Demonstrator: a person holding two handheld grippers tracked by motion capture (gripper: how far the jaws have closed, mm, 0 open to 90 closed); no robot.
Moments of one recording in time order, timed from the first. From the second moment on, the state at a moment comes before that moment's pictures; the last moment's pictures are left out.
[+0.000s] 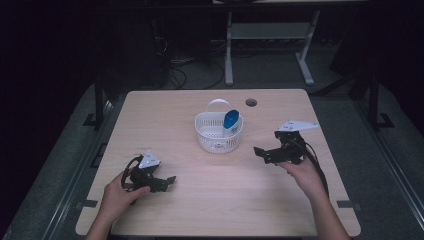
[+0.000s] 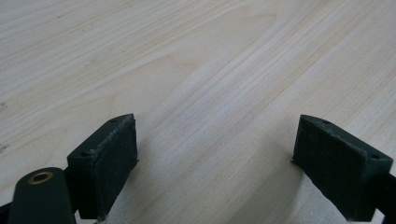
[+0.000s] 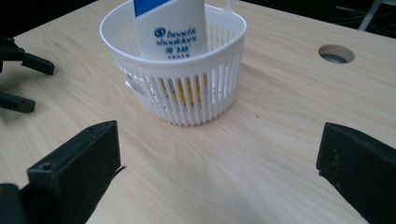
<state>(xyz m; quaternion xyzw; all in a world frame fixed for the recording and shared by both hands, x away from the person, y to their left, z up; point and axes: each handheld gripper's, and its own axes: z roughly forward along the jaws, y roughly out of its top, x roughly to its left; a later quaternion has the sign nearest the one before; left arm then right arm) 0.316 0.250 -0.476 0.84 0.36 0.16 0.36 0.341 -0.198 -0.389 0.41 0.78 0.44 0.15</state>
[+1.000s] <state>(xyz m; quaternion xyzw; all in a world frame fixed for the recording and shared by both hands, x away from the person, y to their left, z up) 0.316 0.251 -0.476 0.85 0.36 0.16 0.36 0.276 -0.268 -0.450 0.47 0.78 0.38 0.14</state>
